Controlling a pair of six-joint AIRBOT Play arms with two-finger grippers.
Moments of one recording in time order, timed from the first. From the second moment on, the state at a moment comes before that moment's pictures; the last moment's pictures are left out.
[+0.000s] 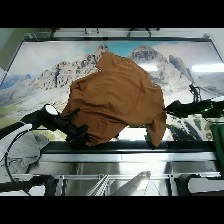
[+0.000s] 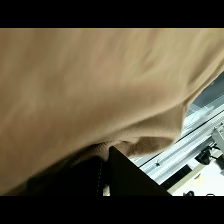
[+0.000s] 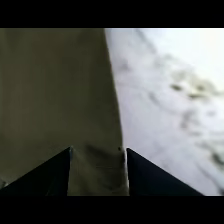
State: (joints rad) left arm -0.13 -1.52 0.73 0.86 -1.22 -1.33; right arm -0.37 -1.61 0.90 -0.69 1.09 0.91
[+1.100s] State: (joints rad) left arm 0.58 -0.63 1.58 0.44 -1.54 -1.10; right arm -0.76 -0.87 1.44 0.22 1.51 0.89
